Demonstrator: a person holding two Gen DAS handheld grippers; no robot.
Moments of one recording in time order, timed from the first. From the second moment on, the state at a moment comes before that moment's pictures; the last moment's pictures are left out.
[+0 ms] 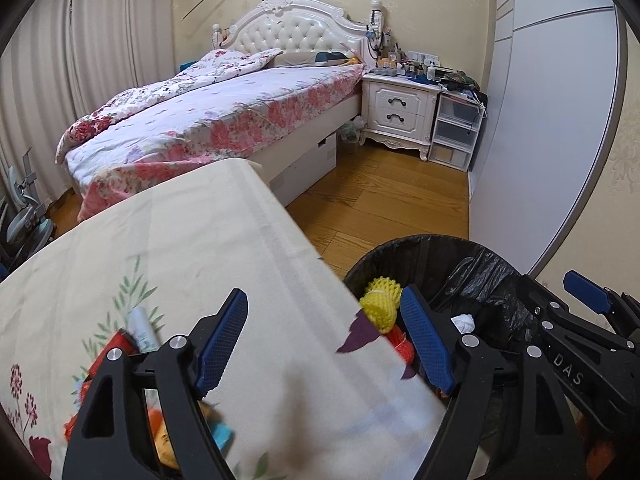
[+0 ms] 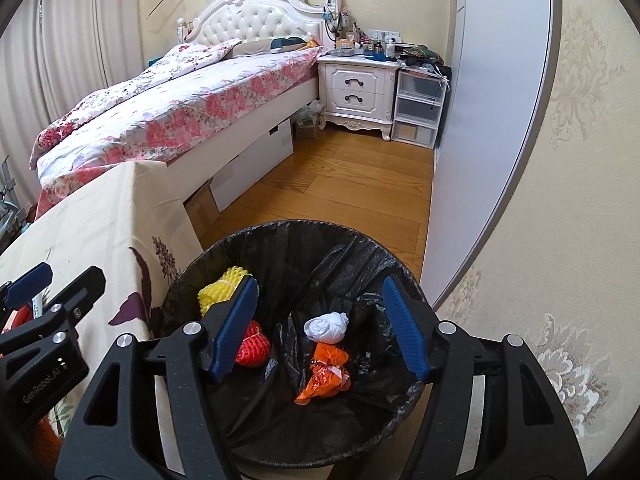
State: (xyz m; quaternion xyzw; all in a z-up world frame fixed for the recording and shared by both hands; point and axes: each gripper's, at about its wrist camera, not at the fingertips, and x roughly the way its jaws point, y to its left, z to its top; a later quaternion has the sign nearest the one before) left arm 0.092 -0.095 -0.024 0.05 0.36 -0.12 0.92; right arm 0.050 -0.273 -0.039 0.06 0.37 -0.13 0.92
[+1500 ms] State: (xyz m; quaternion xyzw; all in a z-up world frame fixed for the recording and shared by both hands) left arm -0.025 0.034 -0.058 0.03 0.41 -0.02 0.91; right arm -0.047 -0.157 -0.055 0.01 0.40 0.01 0.92
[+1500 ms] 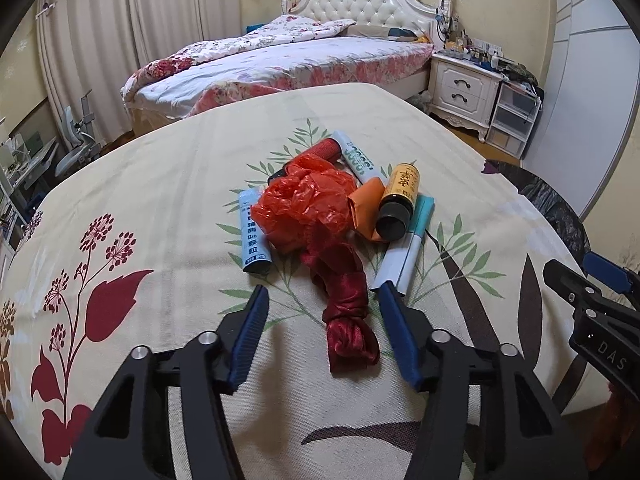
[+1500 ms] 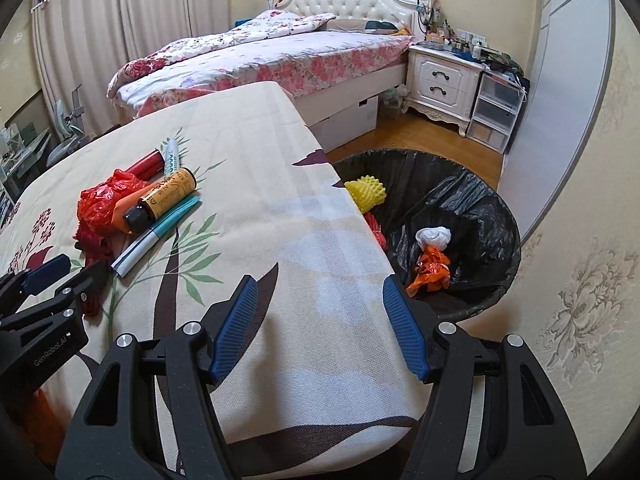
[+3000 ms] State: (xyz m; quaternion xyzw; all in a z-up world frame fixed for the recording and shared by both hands) left arm -0.025 0.200 -0.042 -0.06 0.39 0.11 0.91; right arm 0.036 -0.042 -0.046 -0.04 0.42 0.09 0.90
